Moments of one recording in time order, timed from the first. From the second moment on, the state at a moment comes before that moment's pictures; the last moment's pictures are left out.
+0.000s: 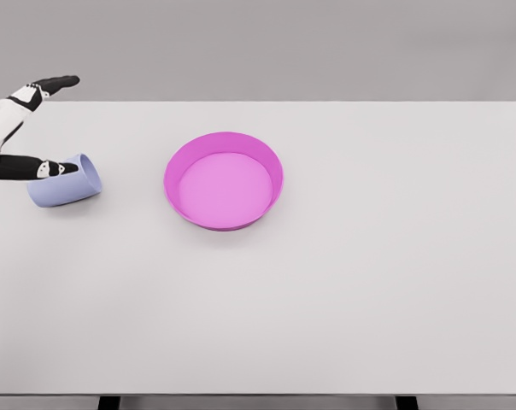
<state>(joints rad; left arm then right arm) -0.24 0.84 -0.20 -1.51 0.01 -0.61 -0.15 0.00 0.00 -0.07 -0.01 0.08 -0.06 0.07</state>
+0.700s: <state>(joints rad) -0.23 0.88 -0.15 -1.51 -0.08 -0.61 -0.16 0.01 0.00 -0.07 -0.01 0.08 -0.06 0.07</state>
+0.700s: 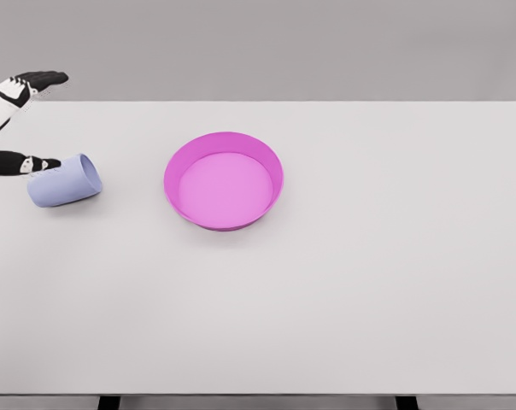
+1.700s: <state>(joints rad) -0.13 0.95 -0.16 -1.62 0.13 -0.32 -0.42 0.01 0.00 -0.07 -0.01 0.08 -0.06 0.07</state>
